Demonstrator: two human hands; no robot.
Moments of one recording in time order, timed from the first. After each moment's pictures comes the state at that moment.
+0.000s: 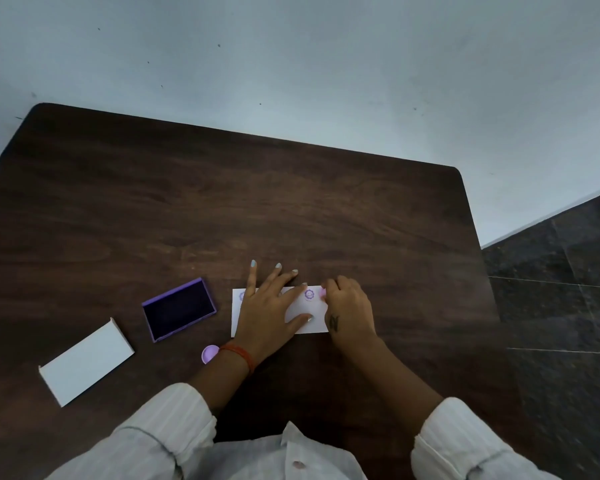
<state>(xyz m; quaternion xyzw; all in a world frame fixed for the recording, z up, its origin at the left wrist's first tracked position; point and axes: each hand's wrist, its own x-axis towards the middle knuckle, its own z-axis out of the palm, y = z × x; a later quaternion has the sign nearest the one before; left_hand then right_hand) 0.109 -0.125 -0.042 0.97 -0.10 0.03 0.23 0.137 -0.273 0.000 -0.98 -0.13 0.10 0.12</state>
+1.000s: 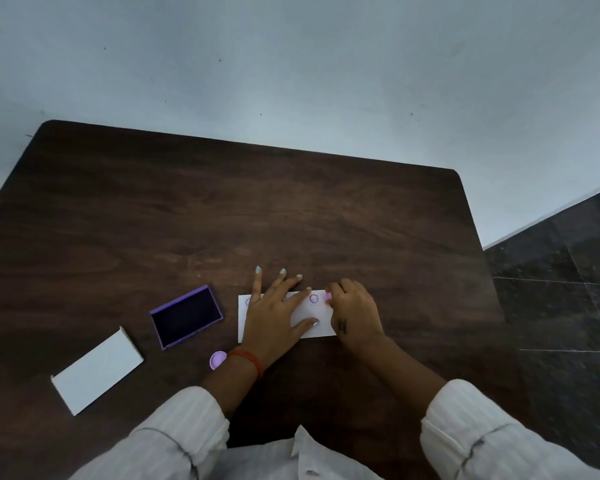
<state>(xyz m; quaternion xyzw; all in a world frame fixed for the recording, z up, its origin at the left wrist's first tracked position) 0.109 -0.125 -0.041 0.97 -0.09 0.01 0.23 0.140 -0.280 -0.002 -0.97 -0.16 0.08 0.14</state>
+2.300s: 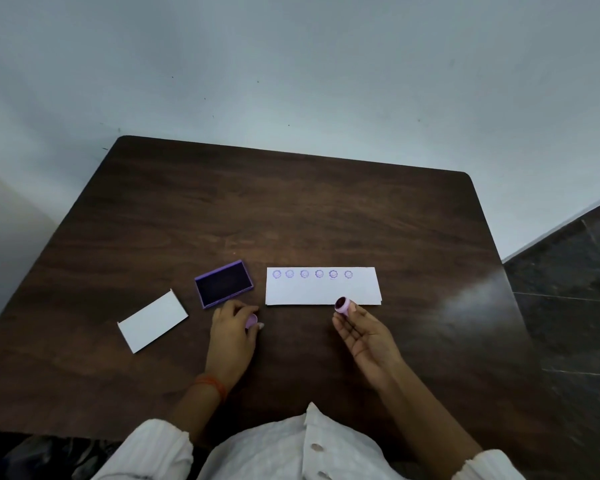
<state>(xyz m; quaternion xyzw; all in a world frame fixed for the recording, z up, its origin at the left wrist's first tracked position) -0.002 -0.067 -0.018 0.94 0.15 0.01 0.32 0.047 -0.283 0.003 -0.40 0.27 0.21 0.85</state>
